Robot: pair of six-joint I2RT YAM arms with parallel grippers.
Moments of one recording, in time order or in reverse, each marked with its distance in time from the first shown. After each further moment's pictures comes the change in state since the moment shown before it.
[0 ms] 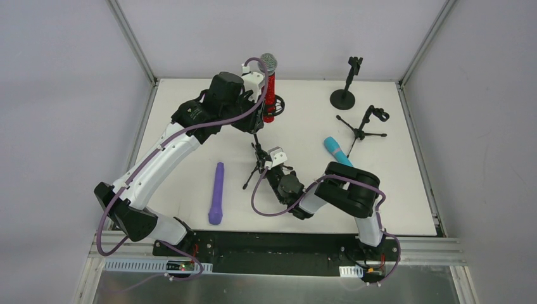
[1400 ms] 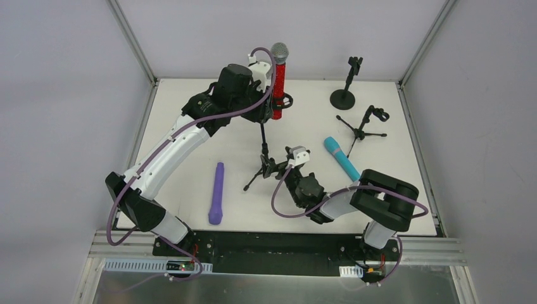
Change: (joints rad) left arm -0.003 0.097 0.084 0.069 -0.034 -0.035; right arm -0.002 -0.299 -0.185 -0.113 0.031 0.105
